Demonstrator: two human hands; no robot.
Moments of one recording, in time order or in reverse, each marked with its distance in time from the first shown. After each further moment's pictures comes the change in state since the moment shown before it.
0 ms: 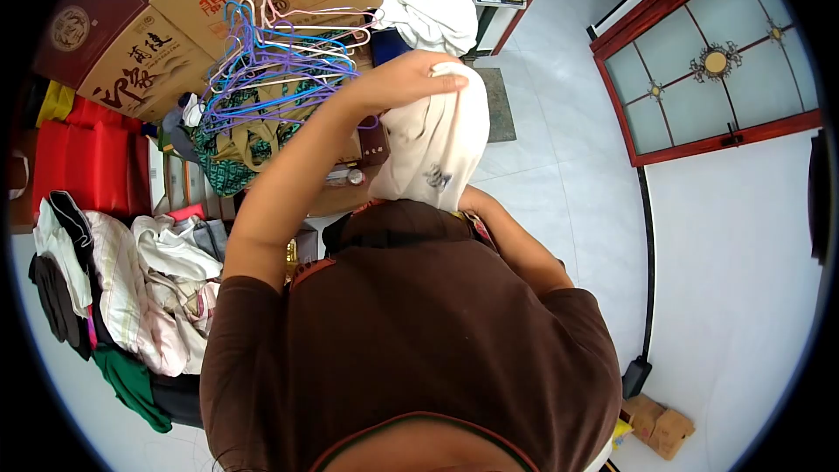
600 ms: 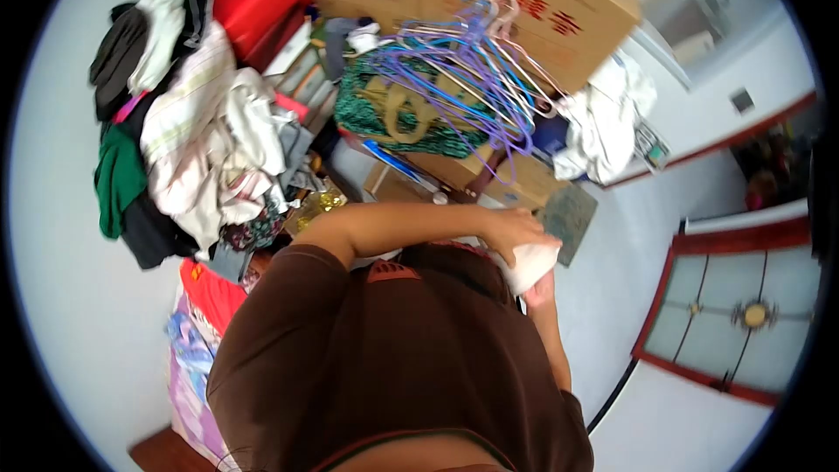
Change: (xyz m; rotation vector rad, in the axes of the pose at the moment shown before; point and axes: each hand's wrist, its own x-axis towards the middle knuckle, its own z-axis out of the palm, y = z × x) left_hand -0.075 -0.100 0.053 0.787 -0.128 0.146; right_hand 0.015 -0.014 0.003 1.250 -0.038 0.098
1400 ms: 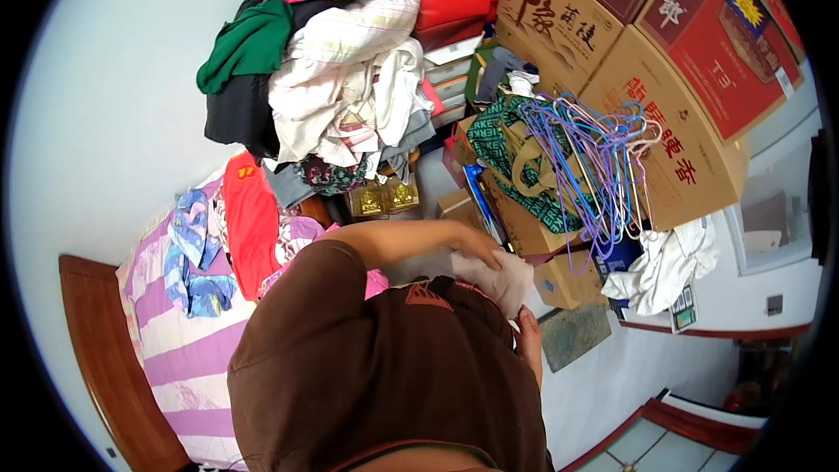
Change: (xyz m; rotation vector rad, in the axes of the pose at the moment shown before) left_hand -0.205 -0.041 0.095 -0.802 0.341 -0.882; right_hand 0.037 0.052 -0.018 -1.091 0.039 0.209
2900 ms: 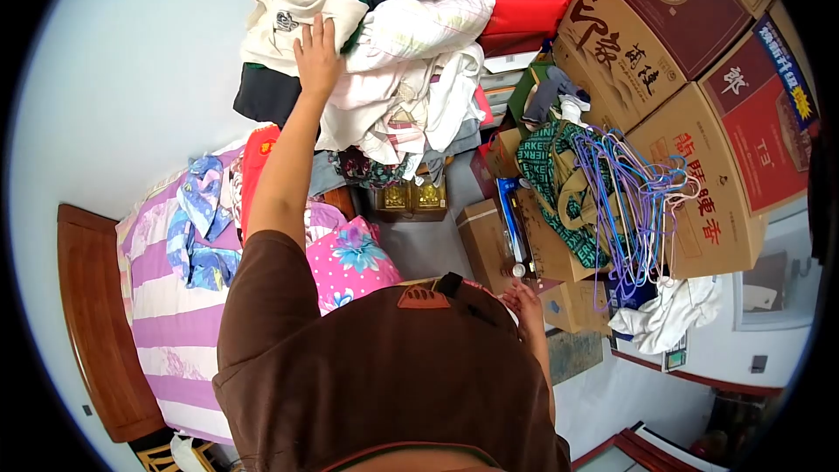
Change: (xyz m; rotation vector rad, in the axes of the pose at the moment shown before) left_hand -0.422 -0.108 -0.224 1.224 2.002 -0.756; right_hand 0.086 -0.025 0.109 -0.119 -0.182 0.043
